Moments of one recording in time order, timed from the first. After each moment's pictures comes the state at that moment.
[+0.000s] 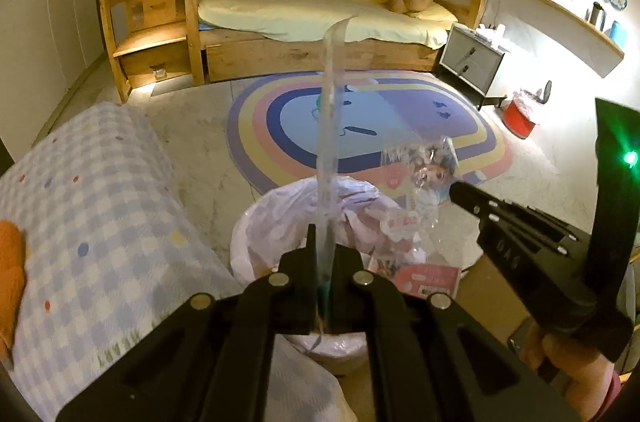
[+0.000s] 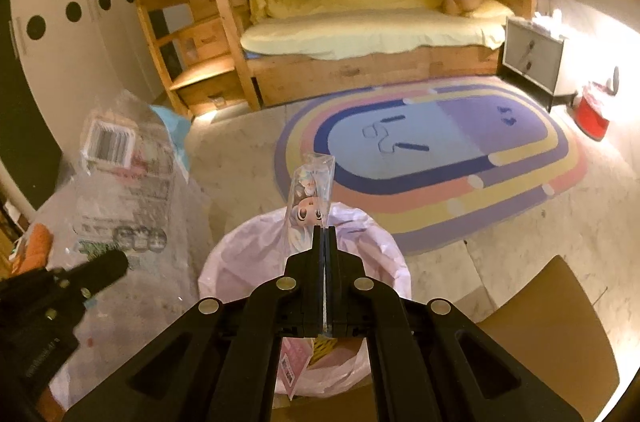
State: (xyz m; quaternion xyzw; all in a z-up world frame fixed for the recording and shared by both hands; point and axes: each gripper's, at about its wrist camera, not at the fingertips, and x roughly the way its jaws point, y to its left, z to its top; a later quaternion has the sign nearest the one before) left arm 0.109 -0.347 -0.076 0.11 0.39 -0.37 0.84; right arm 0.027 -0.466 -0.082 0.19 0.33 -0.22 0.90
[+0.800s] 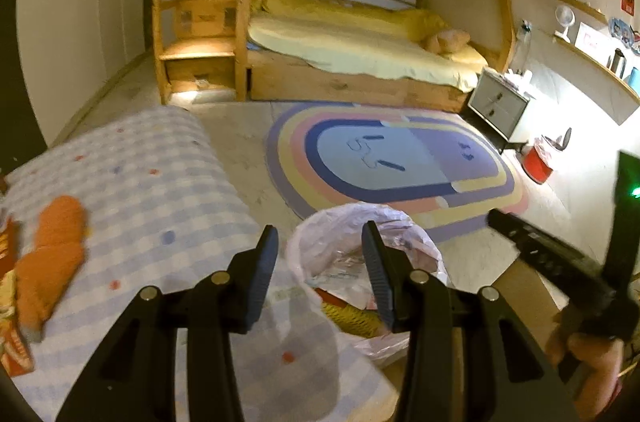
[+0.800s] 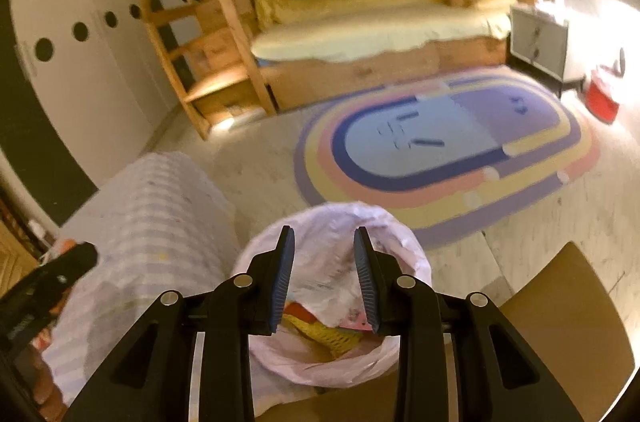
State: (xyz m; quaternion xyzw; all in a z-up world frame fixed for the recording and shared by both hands) left arm 0.100 -0.269 -0.035 0.05 0.36 -0.32 0.88; right arm 0.002 -0.444 -0.056 0.21 0.30 -0.19 0.91
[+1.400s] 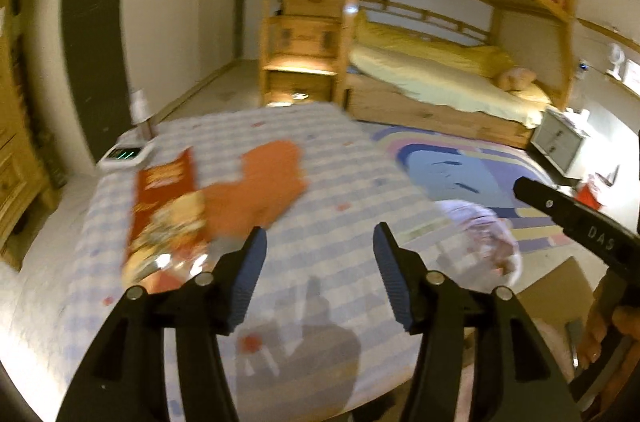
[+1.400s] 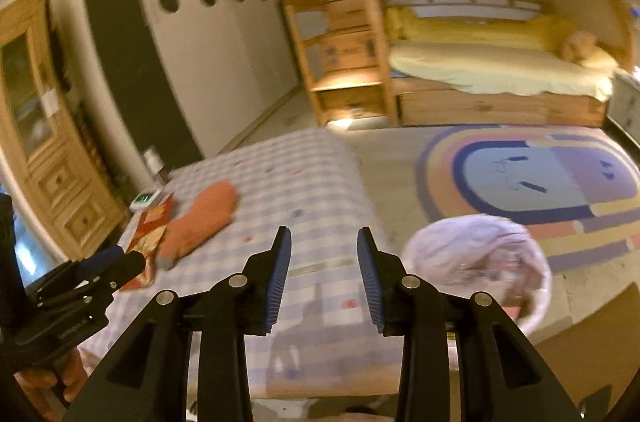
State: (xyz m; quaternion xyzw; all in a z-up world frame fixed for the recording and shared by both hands) left arm 0.067 -0.064 -0.033 0.02 0.33 -0.18 0.93; right arm 0.023 -0.275 -0.024 0.14 0.28 -0.02 0.95
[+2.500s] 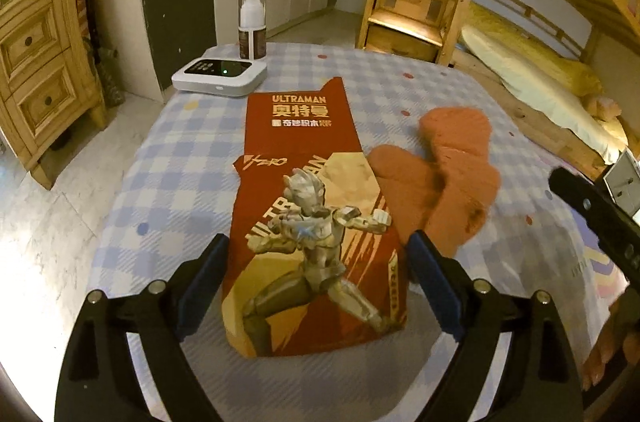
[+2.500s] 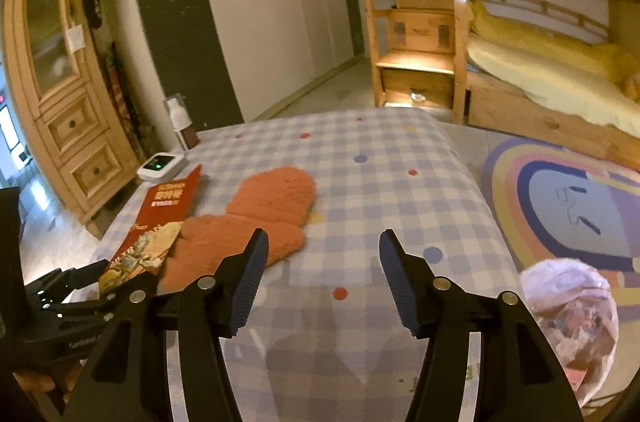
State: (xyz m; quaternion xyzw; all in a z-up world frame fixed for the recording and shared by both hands) left arm 0.163 0.012 -0.096 -0.03 0.42 -0.04 0.91; right arm 0.153 -0.179 -0.059 0.08 0.32 0.06 0.94
